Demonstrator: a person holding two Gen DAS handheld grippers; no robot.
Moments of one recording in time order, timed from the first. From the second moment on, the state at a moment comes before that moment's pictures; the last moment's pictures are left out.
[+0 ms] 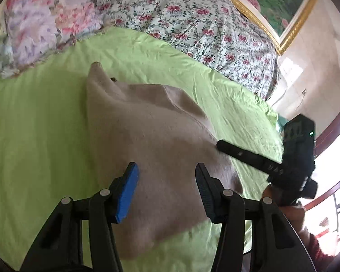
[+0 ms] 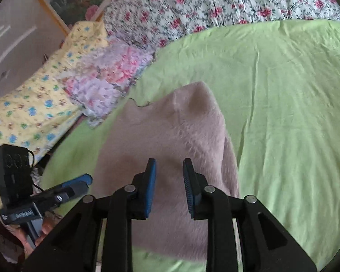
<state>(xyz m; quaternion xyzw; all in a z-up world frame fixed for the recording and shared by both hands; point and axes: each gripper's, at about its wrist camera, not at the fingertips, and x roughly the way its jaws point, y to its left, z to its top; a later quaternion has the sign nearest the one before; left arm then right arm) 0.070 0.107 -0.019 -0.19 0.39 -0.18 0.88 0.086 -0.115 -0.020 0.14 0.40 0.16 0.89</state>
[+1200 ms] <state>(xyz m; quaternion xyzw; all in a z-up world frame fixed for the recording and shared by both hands) -0.052 0.104 -0.050 -0.11 0.40 -0.08 0.91 -0.039 -0.141 -0.018 0.14 0.36 0.15 0.91</state>
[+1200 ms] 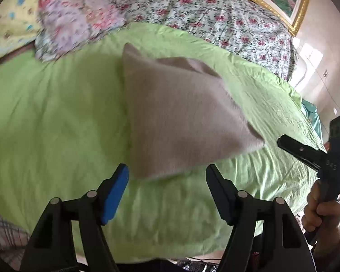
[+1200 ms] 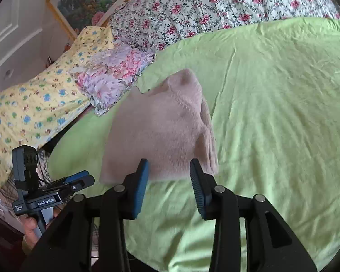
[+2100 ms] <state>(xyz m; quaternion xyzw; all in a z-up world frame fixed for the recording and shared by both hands) -0.086 0.096 -0.045 0.01 0.38 0.02 0.93 -0.084 -0.093 -0.019 -0.03 0.36 0.12 0.92</state>
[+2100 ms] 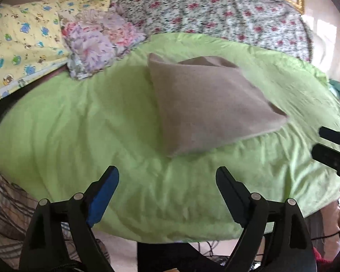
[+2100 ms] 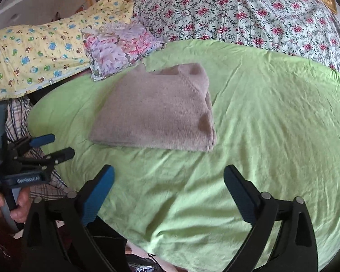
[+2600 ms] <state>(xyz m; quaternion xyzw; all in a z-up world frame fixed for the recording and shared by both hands) -0.040 0.104 -0.044 0.03 0.40 0.06 0.92 -0.038 -0.063 -0.019 -0.05 0.40 0.14 0.90</state>
